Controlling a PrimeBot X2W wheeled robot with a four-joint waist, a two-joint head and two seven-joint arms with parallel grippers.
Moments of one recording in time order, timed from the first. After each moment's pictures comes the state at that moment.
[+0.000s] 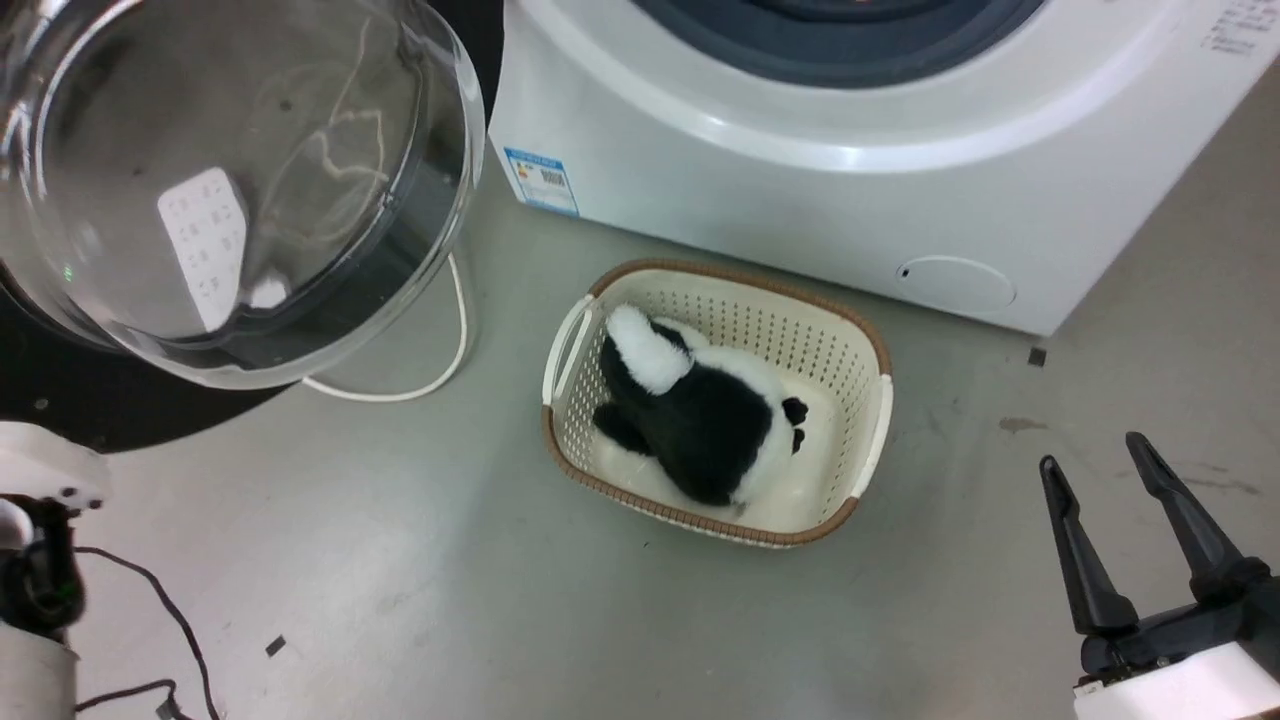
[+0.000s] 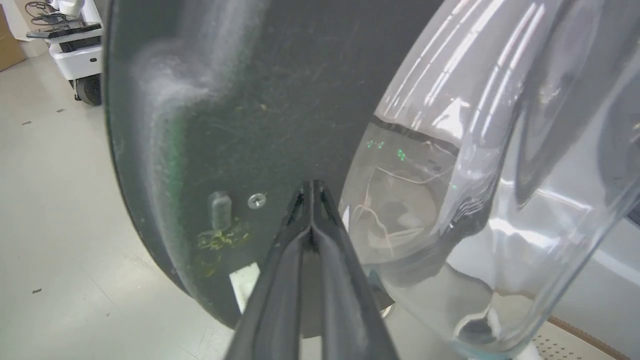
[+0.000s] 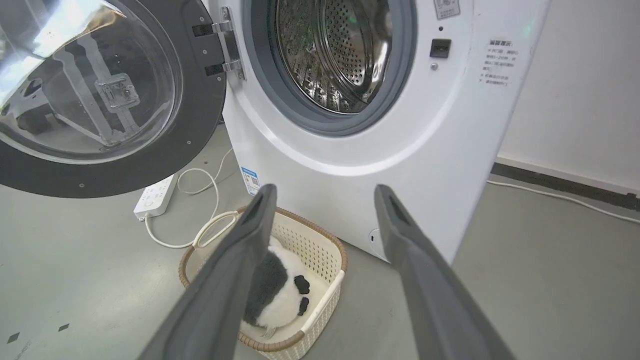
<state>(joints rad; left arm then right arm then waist) -0.47 0.46 0.15 0.54 -0.55 0.06 -0.17 0.05 -0.25 0.02 -0.16 0.18 0.13 -0.19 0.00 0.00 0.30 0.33</state>
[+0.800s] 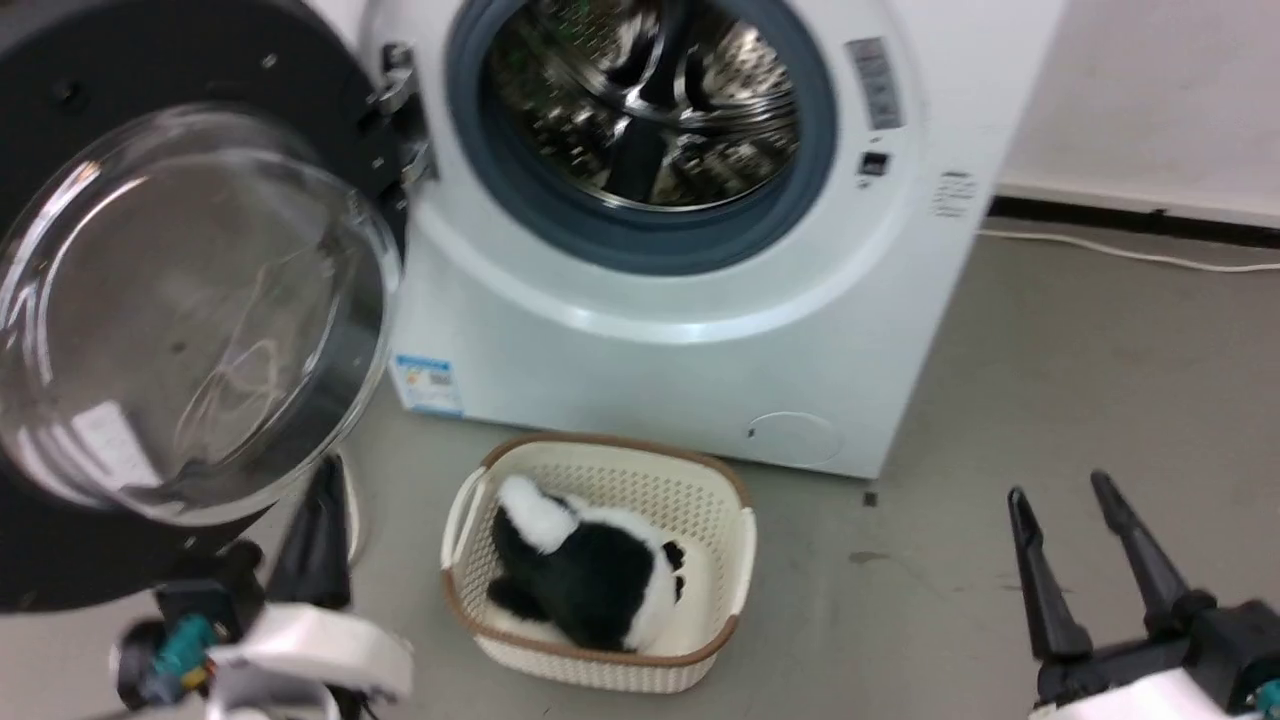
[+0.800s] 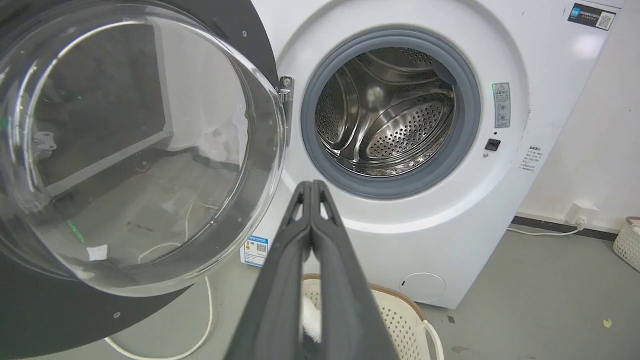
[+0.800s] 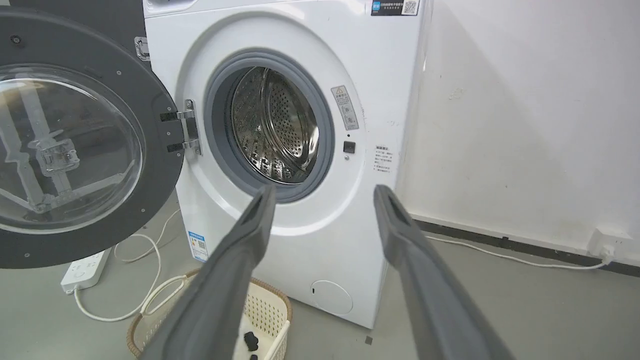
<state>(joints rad) -0.10 0.27 -0.13 0.09 -0.40 0.08 -0.20 0.05 -0.09 -0.04 -0.05 0.09 0.13 -0.25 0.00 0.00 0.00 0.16</state>
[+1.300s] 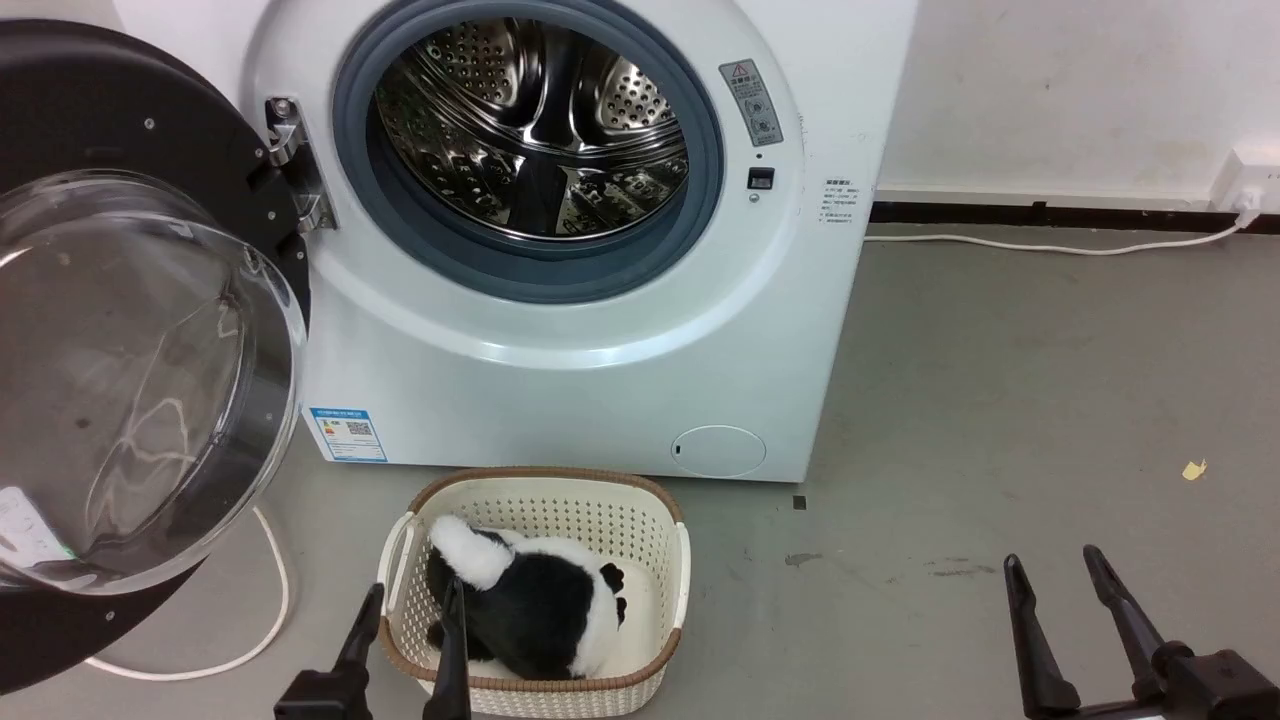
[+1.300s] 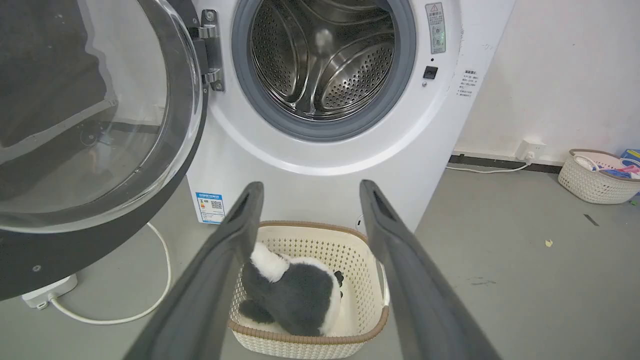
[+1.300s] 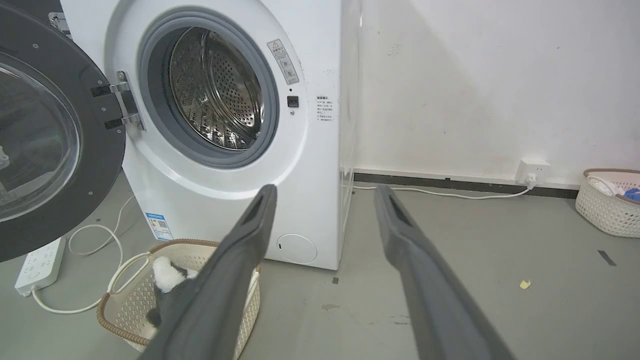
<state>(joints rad) 0.09 0.17 -0.23 0.10 -0.28 0.18 -0.25 0.13 -0.06 -0.06 0.03 0.08 0.13 -0.25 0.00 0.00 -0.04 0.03</state>
